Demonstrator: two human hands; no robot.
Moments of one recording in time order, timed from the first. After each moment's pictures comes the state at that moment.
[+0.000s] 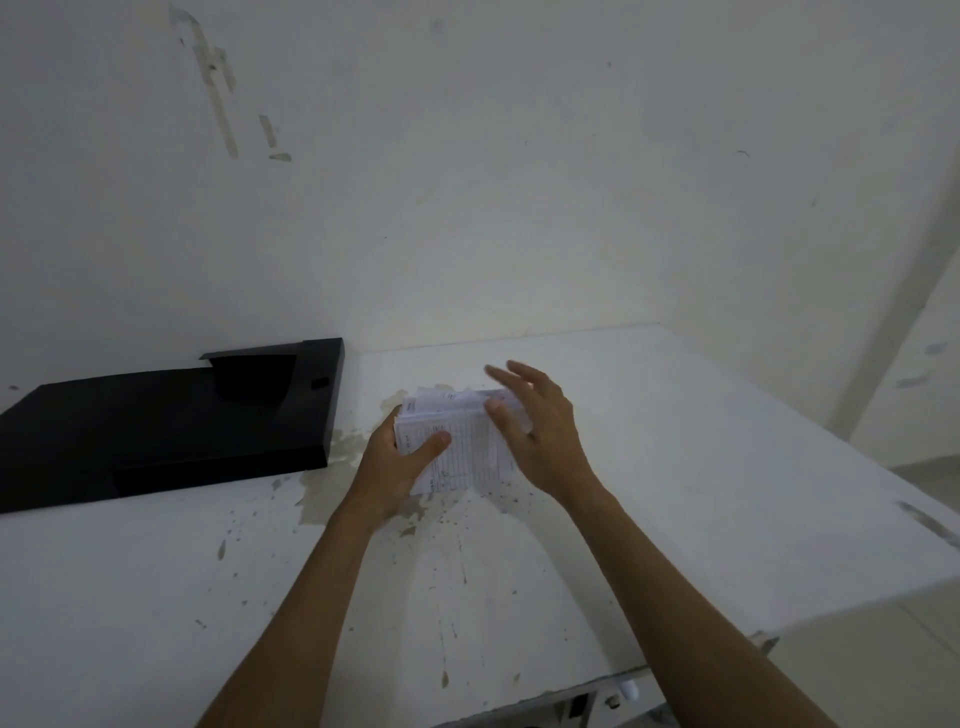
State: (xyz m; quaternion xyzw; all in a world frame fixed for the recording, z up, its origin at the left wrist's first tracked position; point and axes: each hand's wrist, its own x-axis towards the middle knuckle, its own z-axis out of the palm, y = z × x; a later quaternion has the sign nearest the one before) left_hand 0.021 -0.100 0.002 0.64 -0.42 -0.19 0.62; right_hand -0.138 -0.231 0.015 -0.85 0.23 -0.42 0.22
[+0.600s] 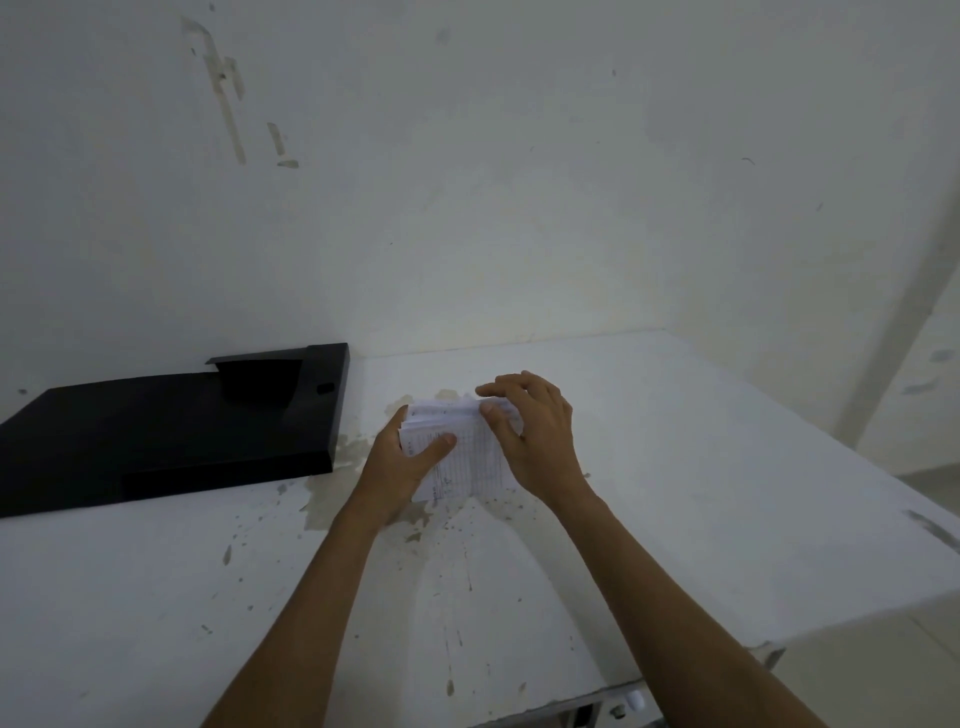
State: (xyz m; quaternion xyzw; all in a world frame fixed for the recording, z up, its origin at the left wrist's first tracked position) left_hand 0.028 -0.105 0.001 0.68 -0.41 -0.18 0.58; right_hand -0.122 -0.225 0.015 -0.84 0.24 -0.46 0.17
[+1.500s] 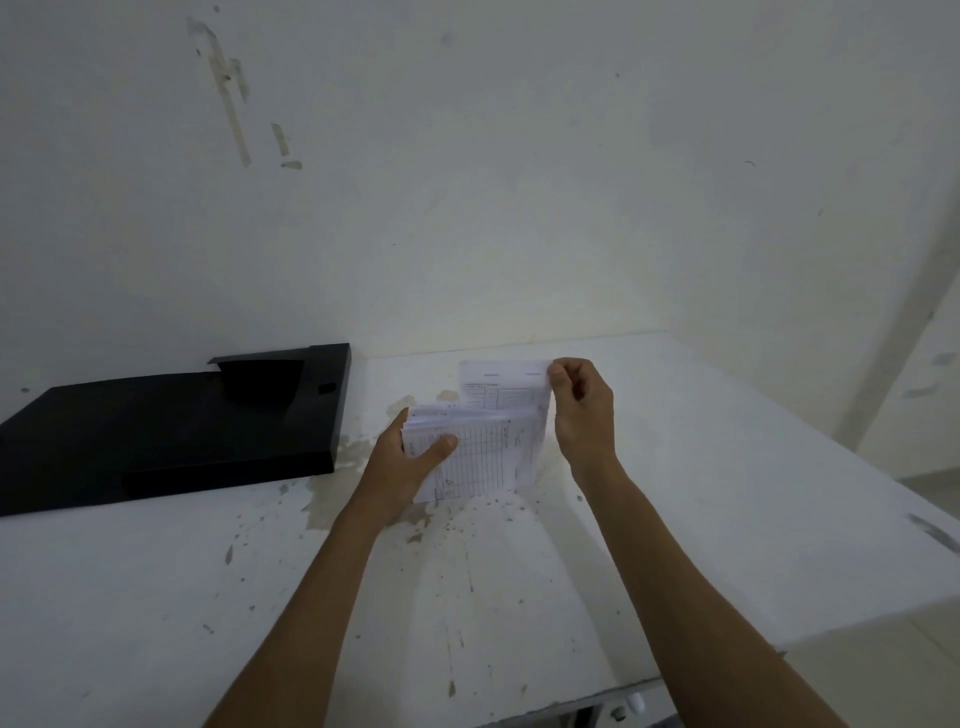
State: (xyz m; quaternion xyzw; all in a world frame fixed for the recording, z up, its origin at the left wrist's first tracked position) left_hand 0.025 -0.099 0.004 0.64 -0.42 -0.21 0.61; right_hand -0.142 -0.245 0.044 -0.64 0.31 -0.55 0.44
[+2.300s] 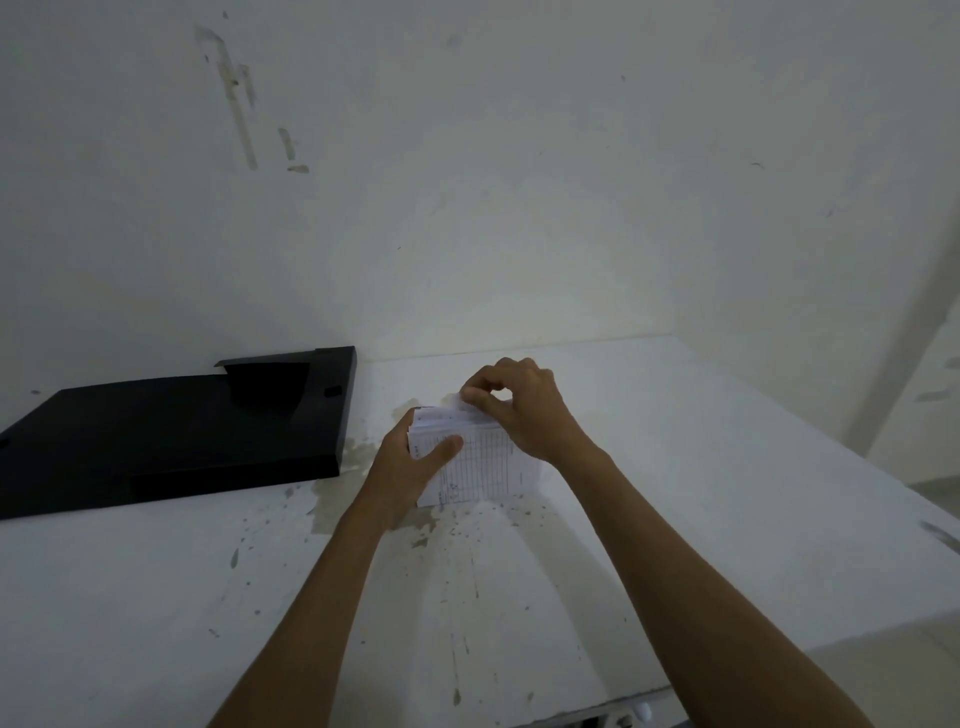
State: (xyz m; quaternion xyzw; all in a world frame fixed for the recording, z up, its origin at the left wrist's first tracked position) left_hand 0.032 -0.109 0.003 0.71 -0.42 -0.17 0.54; right_hand -0.110 -0.234 0.070 -0.91 0.17 -0.33 0.16
